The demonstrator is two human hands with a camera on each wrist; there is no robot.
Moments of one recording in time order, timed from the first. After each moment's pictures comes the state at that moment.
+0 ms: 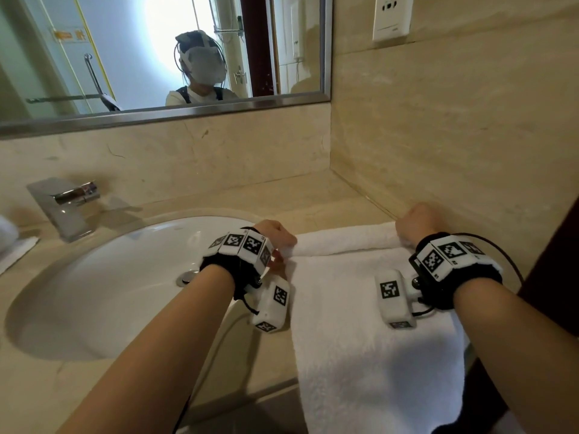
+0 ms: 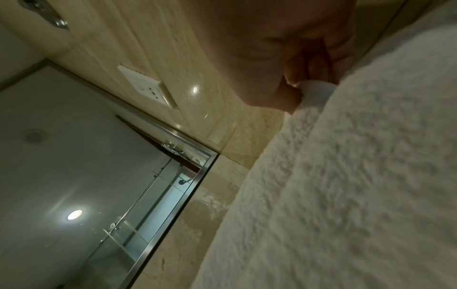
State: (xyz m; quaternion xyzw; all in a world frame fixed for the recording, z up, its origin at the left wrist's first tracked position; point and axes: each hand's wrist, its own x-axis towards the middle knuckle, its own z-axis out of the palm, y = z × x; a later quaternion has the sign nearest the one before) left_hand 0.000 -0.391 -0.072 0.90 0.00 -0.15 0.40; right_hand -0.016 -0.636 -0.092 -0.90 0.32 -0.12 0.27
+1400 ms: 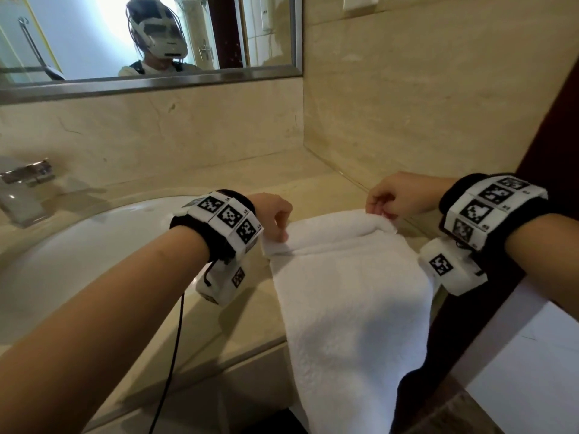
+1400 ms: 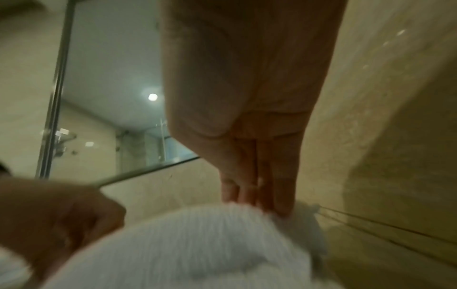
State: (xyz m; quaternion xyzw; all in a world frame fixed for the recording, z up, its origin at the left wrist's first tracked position) left_hand -0.020 -0.406 -0.051 0.94 -0.32 -0.12 -0.04; right_hand -0.073 -0.650 -0.044 -0.99 -0.05 0.08 0.11
